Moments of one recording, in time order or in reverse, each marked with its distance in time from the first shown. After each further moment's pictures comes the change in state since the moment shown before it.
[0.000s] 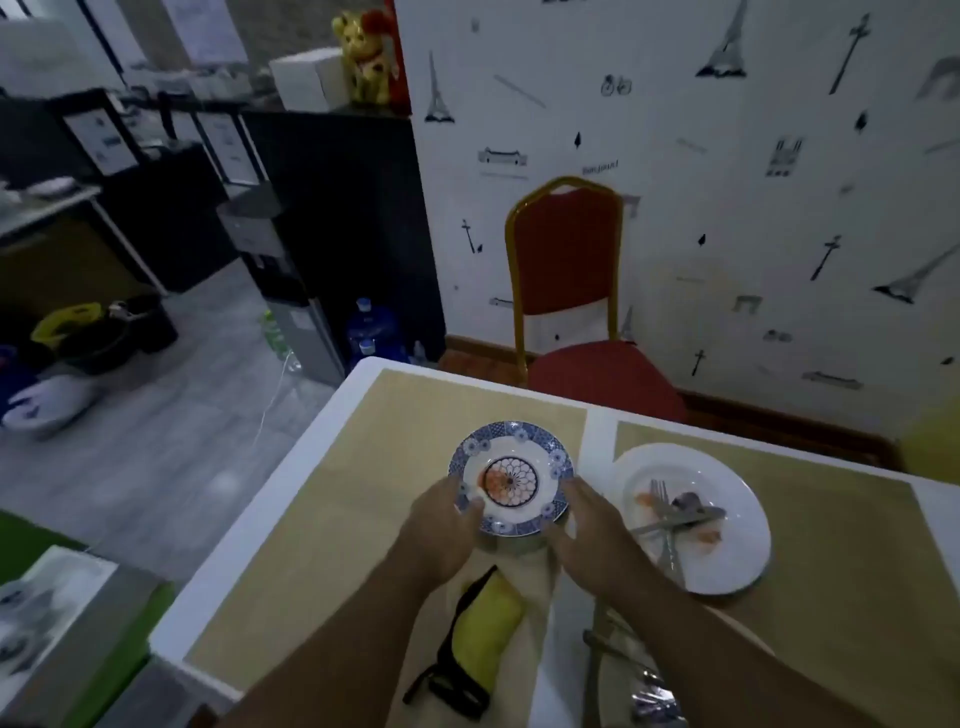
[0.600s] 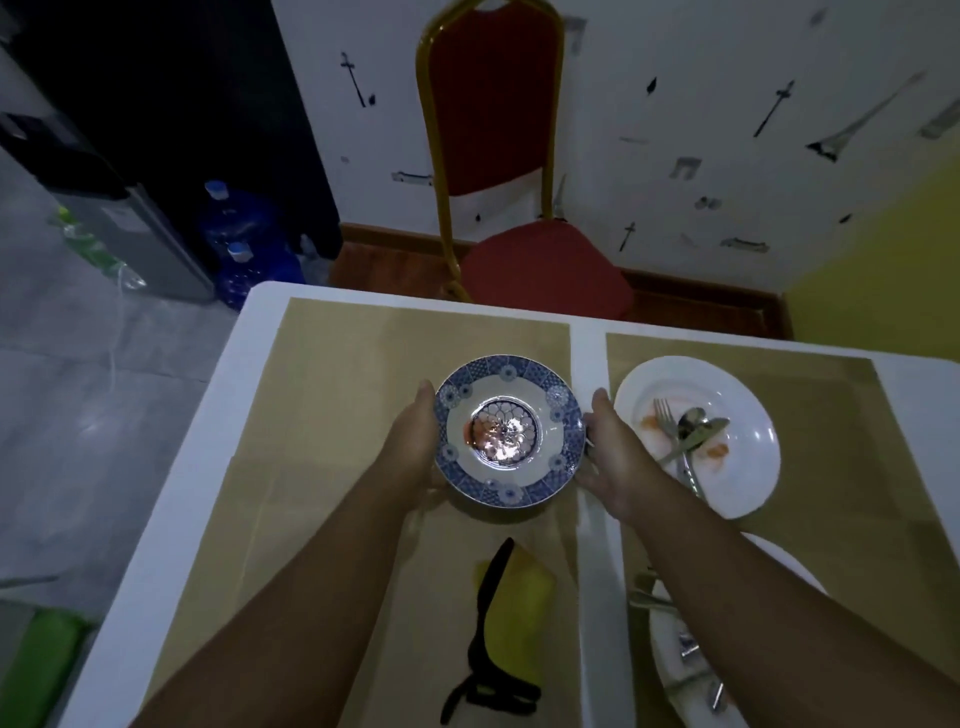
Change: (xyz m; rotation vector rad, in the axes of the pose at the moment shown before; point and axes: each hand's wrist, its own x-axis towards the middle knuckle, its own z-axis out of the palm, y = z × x) left_hand 0.132 -0.022 -0.024 -0.836 -0.322 -0.561; right_hand 0.092 -0.018 0.023 1.053 0.113 0.763
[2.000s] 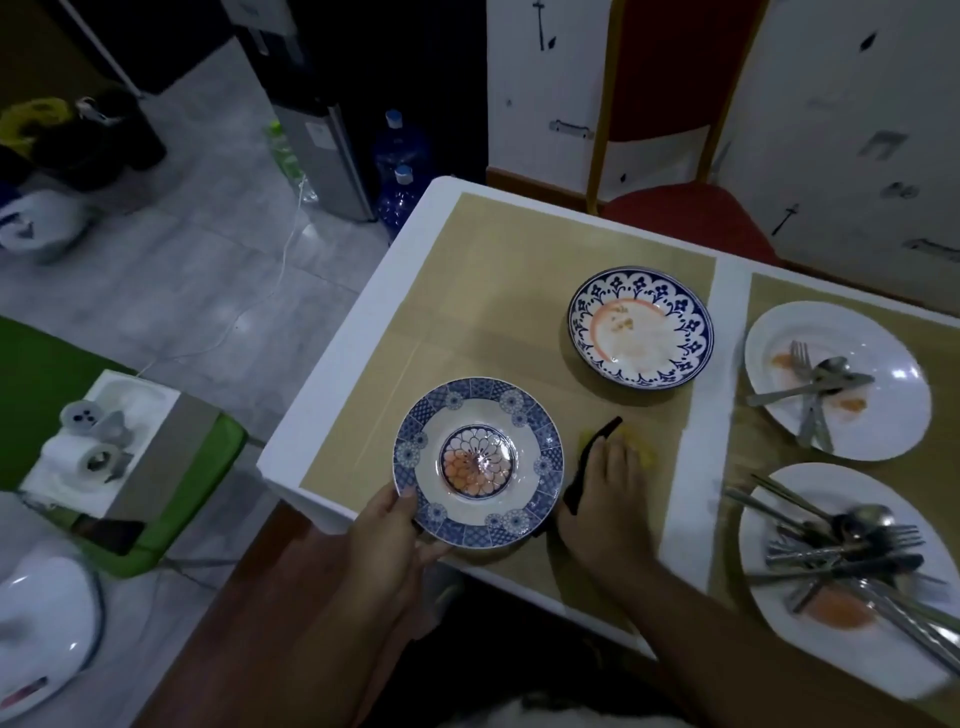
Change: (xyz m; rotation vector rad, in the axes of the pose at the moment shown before) left_hand -0.178 -0.225 -0.124 -0.483 0.432 0.036; right_hand -0.071 0.225 0.047 -1.438 0.174 -0.712
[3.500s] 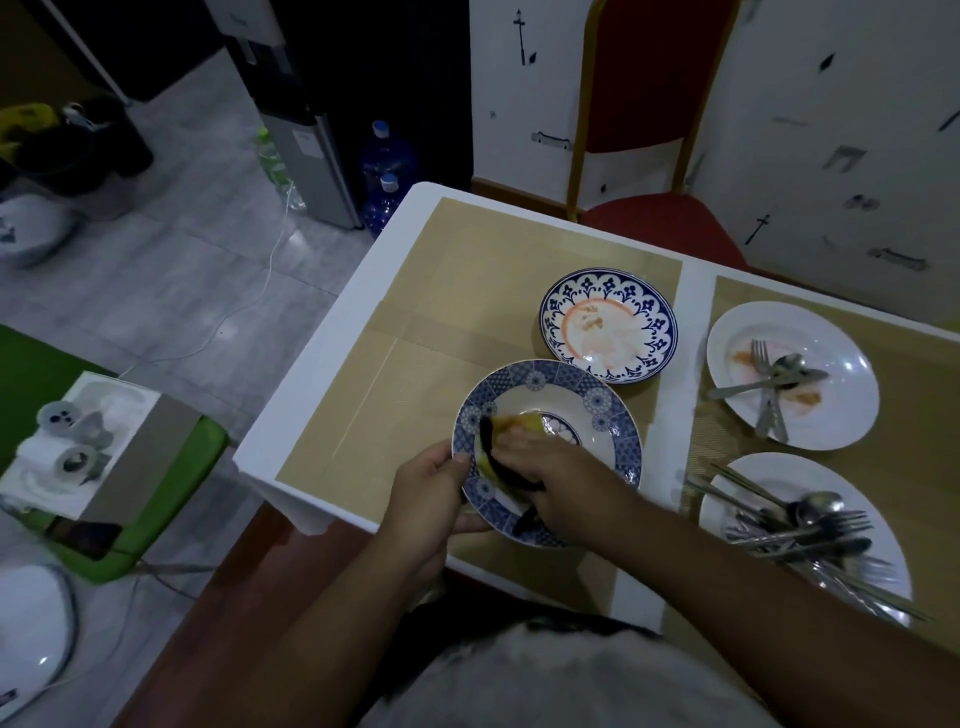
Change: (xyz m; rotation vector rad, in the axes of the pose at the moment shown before) left_hand -0.041 0.010 0.064 0.224 -0.242 0.112; right_hand -0.004 -0.034 -0.109 0.292 -0.312 -0.618
